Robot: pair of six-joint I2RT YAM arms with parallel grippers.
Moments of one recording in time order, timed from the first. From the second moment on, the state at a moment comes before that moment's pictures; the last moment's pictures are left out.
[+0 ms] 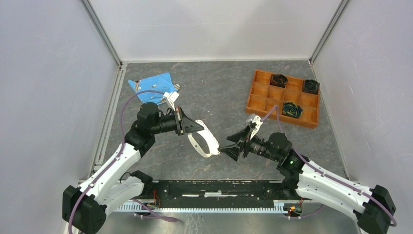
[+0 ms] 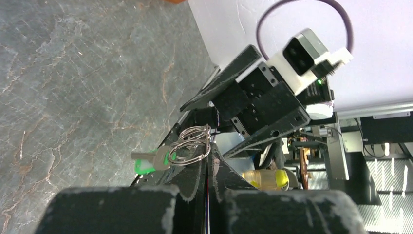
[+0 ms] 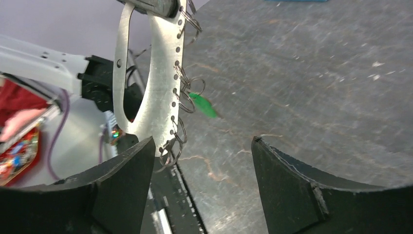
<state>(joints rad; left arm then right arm) -0.45 0.90 0.65 0.02 0.75 -0.92 0.92 0.69 0.37 0.24 -0.19 0.38</state>
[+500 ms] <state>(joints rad) -0.45 1.00 0.65 0.06 0.82 -0.90 0.80 0.79 0.23 0.58 -0.54 0.75</state>
